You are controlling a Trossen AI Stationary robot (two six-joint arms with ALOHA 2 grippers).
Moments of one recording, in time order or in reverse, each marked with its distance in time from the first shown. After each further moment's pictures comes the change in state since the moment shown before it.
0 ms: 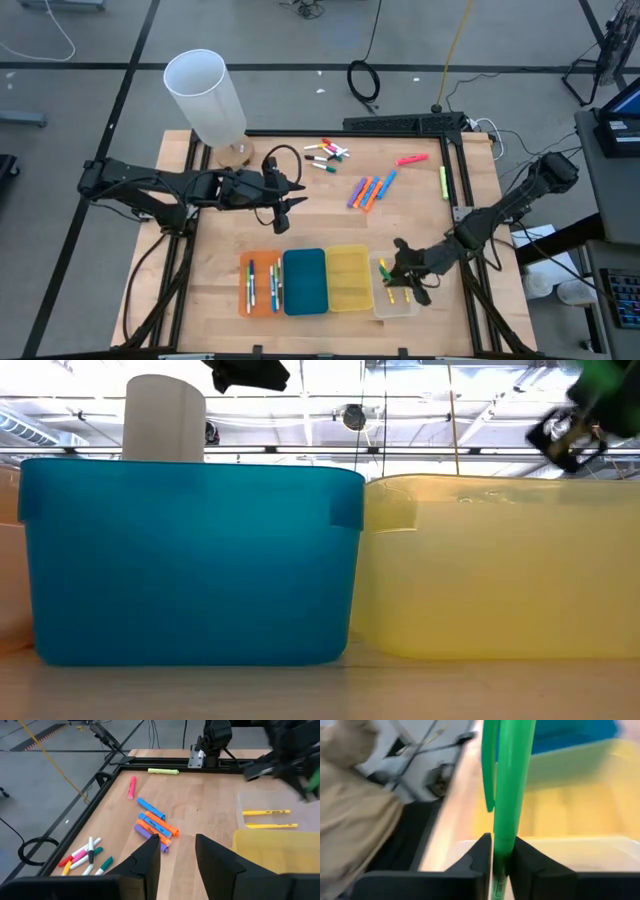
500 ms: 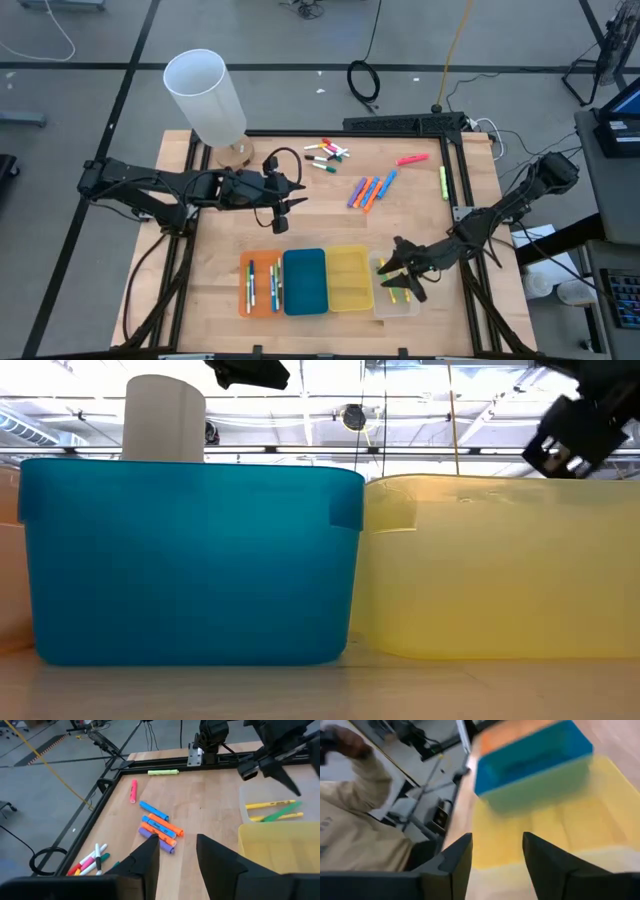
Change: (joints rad) left arm 0.000 0.001 0.000 0.004 0.000 0.092; right arm -0.006 0.000 -0.104 0.270 0.069 0.100
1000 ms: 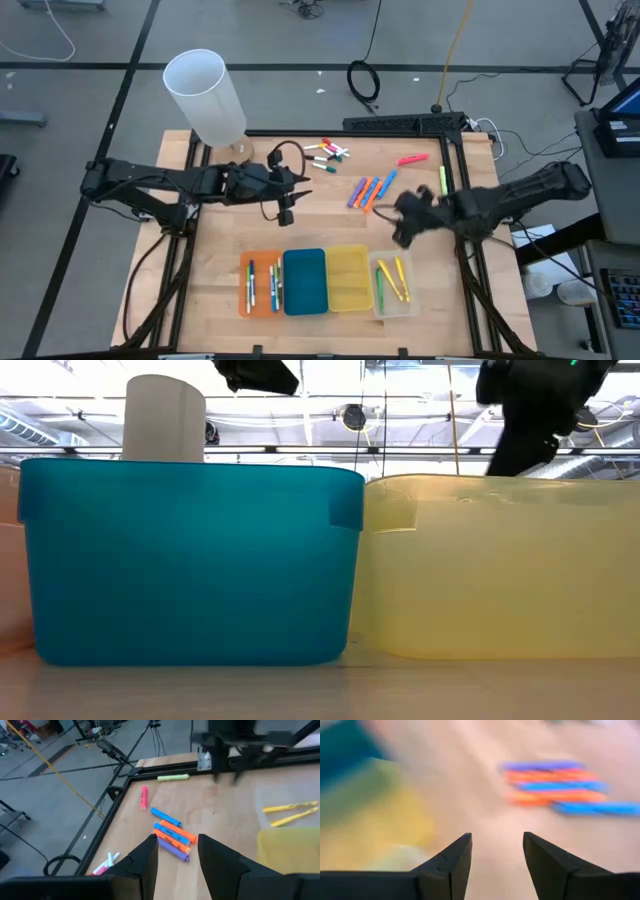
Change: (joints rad) left arm 0.059 0.026 -0.001 0.068 0.017 0.091; right arm -0.365 -0.067 0.390 -1.120 0.190 0.054
